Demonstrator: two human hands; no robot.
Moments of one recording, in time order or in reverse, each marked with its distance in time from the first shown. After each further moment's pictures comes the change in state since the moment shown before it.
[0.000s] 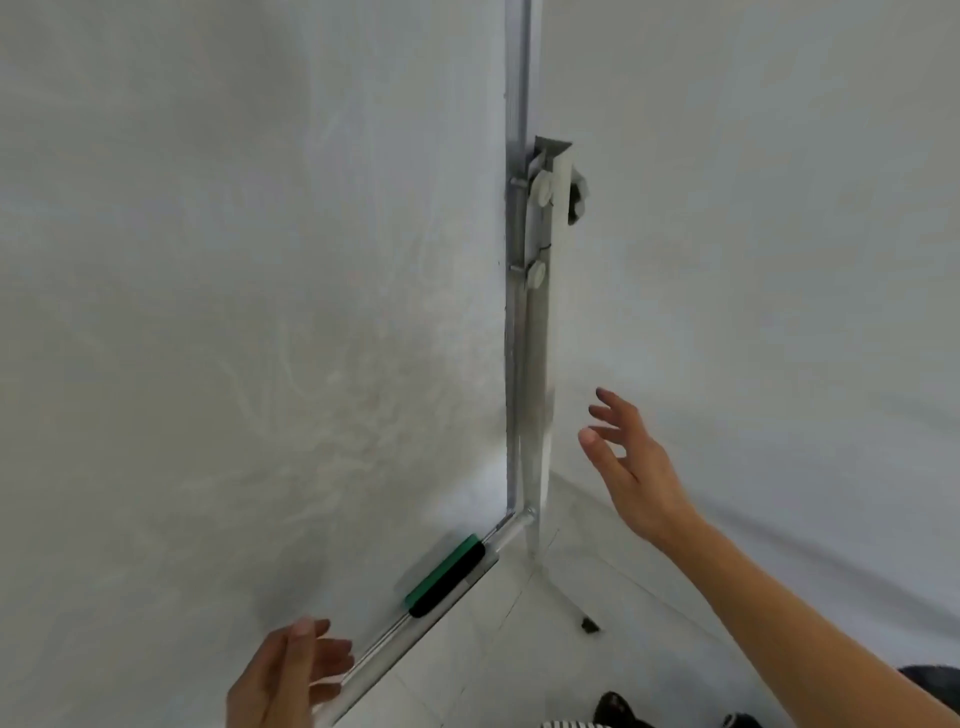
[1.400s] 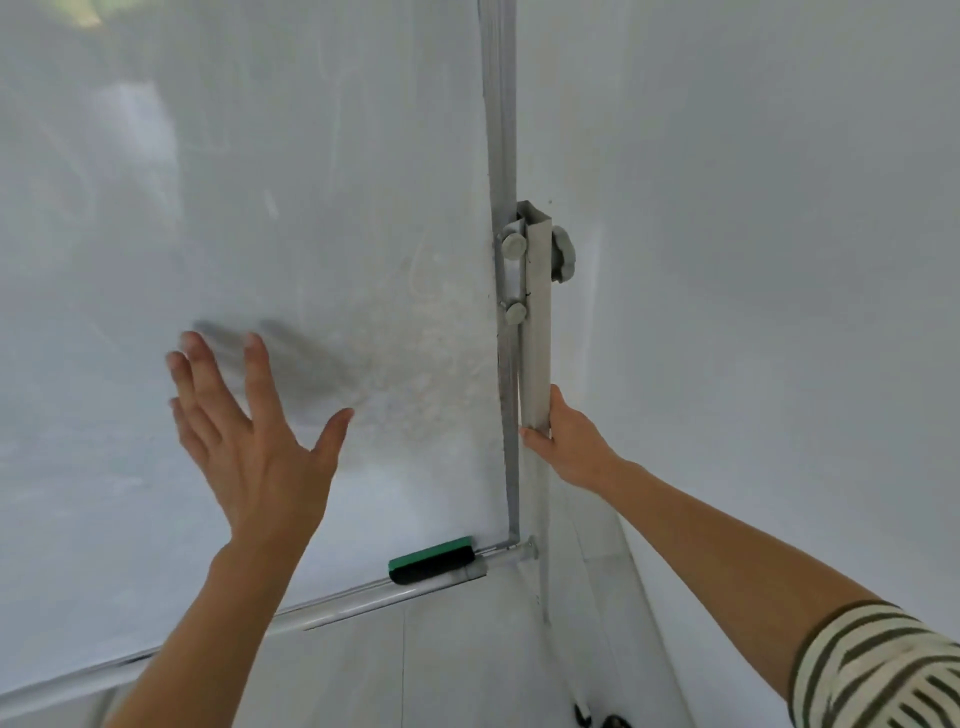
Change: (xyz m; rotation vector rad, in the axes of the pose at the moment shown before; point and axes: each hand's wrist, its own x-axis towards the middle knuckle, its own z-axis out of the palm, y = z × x) left_hand 0.298 0.196 -0.035 0.961 1.104 0.435; right_hand 0.398 -0.181 0.301 -0.214 -0.886 -0.547
